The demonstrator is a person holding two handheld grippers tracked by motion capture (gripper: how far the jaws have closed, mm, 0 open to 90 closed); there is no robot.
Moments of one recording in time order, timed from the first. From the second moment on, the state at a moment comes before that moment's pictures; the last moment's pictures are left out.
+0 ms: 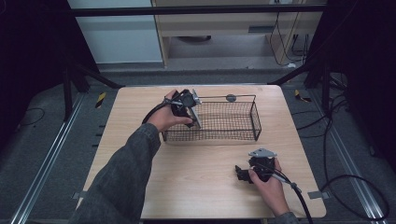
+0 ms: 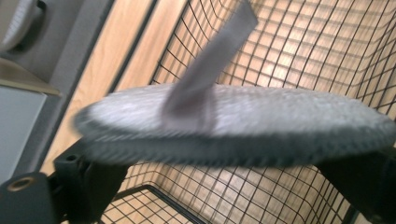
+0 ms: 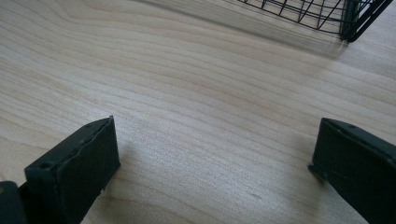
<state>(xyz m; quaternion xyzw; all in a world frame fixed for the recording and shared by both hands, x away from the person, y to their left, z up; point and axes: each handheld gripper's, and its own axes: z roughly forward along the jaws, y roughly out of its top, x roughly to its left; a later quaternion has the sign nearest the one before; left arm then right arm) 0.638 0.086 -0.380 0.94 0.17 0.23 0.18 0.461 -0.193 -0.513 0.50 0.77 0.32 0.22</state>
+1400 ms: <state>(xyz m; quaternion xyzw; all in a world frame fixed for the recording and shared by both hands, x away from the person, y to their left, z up) 0.585 0.139 -0.347 0.92 0.23 0.24 0.20 0.461 -0.193 -0.514 0.50 0.77 0.33 0.22</state>
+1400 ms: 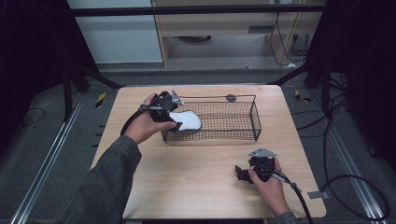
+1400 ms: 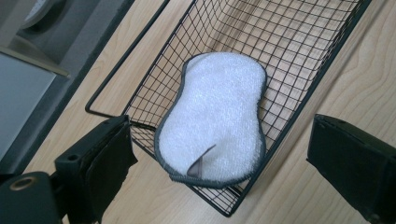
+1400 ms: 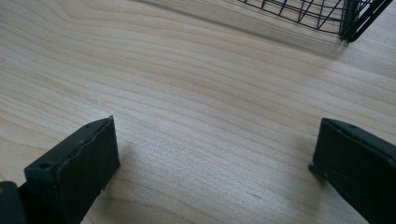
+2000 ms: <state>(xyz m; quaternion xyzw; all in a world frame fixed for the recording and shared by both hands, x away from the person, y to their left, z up) 0.533 0.175 -0.375 0.90 0.29 0.23 0.23 0.460 -0.192 -0.513 0.51 0.77 0.33 0.22</state>
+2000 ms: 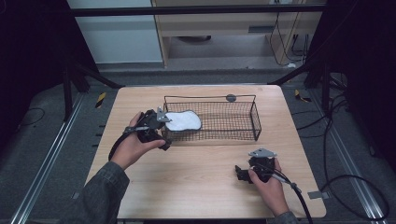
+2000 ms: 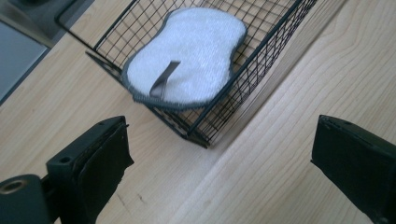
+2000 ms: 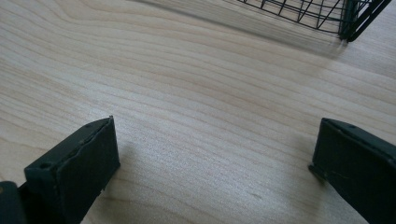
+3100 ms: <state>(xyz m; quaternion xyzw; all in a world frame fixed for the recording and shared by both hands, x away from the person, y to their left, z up) 0.491 0.240 -0.461 0.87 0.39 0.19 0.22 0.458 -0.192 -0.513 0.51 0.77 0.33 0.22</state>
